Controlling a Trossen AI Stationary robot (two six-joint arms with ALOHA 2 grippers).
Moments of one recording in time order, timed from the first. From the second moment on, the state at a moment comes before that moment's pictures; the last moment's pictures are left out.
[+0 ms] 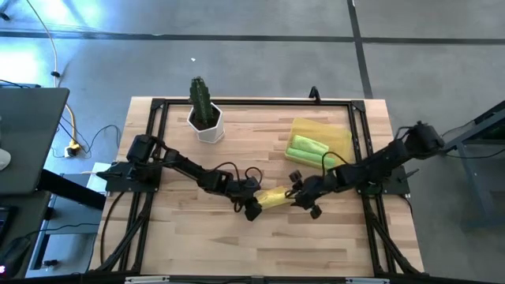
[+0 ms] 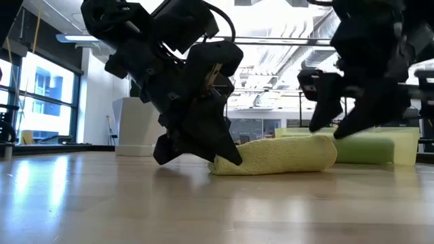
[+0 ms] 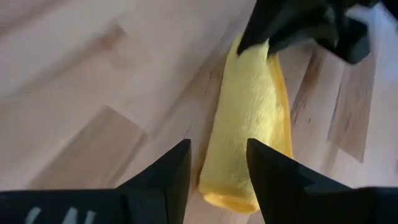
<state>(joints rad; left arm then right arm) -0.10 2.01 0.98 0.18 0.06 -0.85 0.30 1.42 0.49 0.20 0.00 -0.38</state>
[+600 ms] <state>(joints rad) -0.10 2.01 0.97 0.20 0.06 -0.85 0.28 1.53 0.50 0.25 0.09 -0.38</state>
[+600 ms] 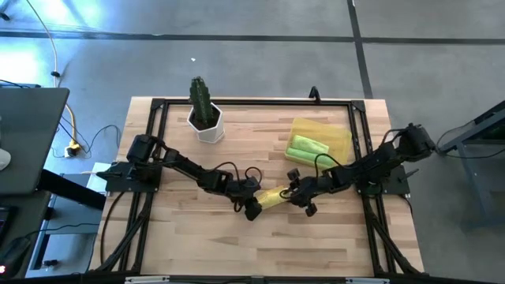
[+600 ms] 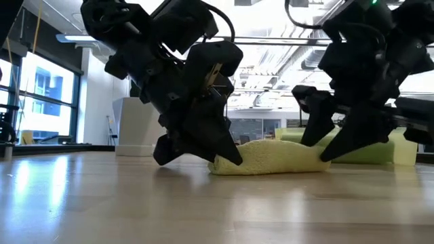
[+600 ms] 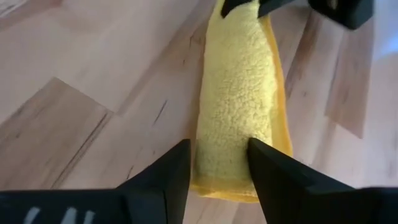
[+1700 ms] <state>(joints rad) -0.11 1.93 0.97 0.10 -0.07 -0.53 0.14 1.64 0.50 0.27 -0.20 0.07</state>
